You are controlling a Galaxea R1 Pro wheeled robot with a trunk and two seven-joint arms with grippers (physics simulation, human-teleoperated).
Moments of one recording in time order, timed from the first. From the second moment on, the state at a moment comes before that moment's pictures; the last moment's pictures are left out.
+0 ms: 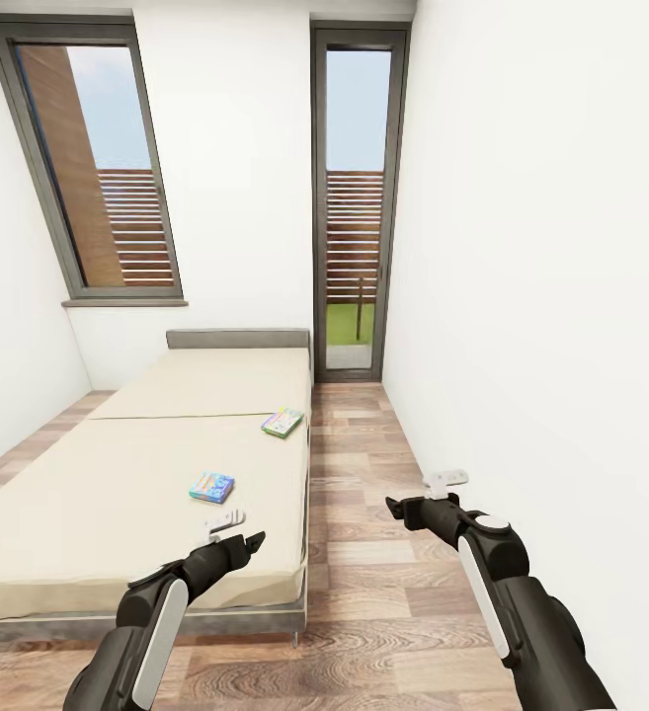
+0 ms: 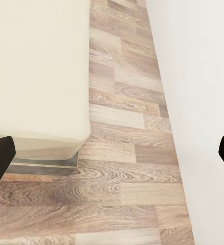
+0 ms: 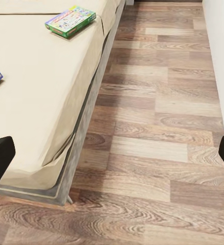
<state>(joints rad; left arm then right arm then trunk) -0.28 -0.10 0.08 -1.33 0.26 0.66 -0.09 -0.40 0.03 0.04 -1.43 0.04 0.72 0.19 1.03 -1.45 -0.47</state>
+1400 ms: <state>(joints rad) -0.27 -0.09 0.08 -1.33 0.33 0.65 -0.07 -0.38 0.03 0.04 -1.41 0.04 0.72 0.19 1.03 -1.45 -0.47</state>
